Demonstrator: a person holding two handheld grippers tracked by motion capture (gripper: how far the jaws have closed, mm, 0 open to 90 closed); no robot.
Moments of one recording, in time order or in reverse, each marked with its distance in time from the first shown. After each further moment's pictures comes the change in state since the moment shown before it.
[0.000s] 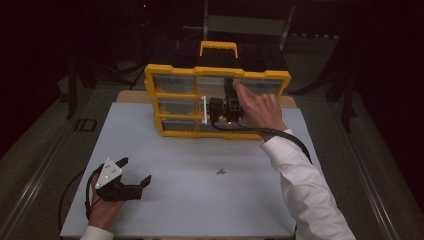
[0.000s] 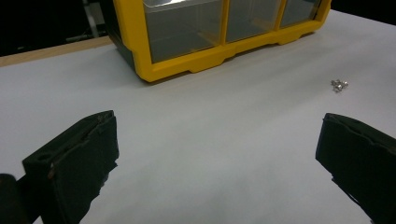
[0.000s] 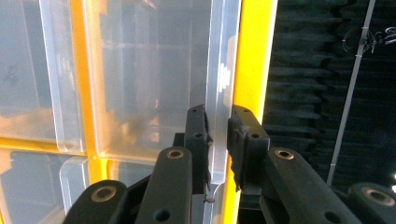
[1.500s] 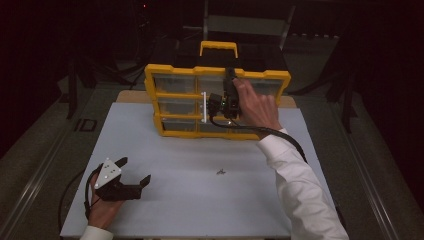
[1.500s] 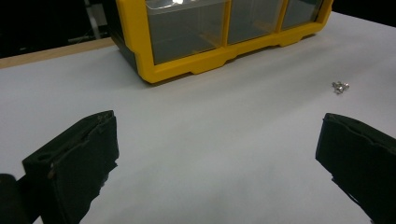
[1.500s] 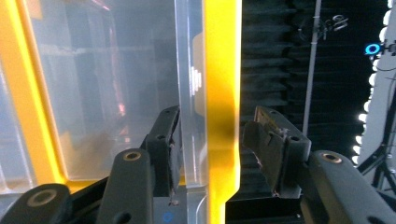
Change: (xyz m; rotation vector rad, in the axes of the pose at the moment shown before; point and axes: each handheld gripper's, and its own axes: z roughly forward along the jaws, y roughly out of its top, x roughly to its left) left arm 0.000 0.001 -0.001 -0.006 0.004 -0.002; right arm 0.007 0.002 0.014 0.013 -0.163 0.066
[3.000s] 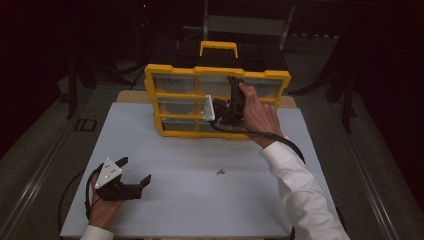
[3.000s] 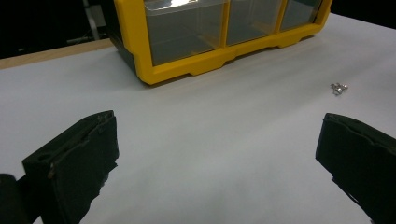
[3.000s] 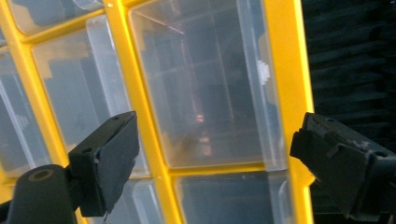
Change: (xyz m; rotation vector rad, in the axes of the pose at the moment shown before) left arm 0.000 0.000 0.001 -0.004 -0.004 -0.001; right arm -0.003 -0.007 -0.016 -0.053 0.283 0.198
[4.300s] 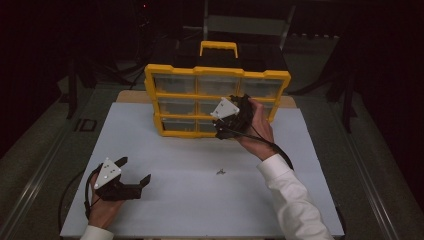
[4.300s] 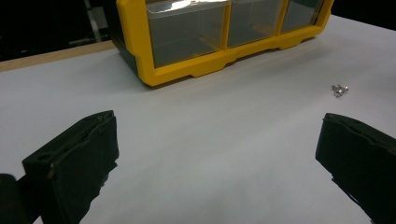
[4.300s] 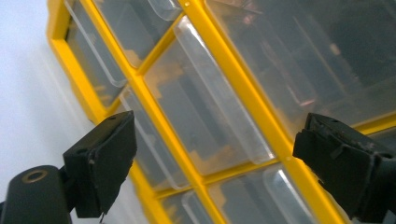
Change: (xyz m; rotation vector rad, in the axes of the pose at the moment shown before) left arm 0.000 0.001 -0.001 -0.005 0.005 0.002; right arm 0.021 -0.029 0.006 -0.065 0.337 0.444
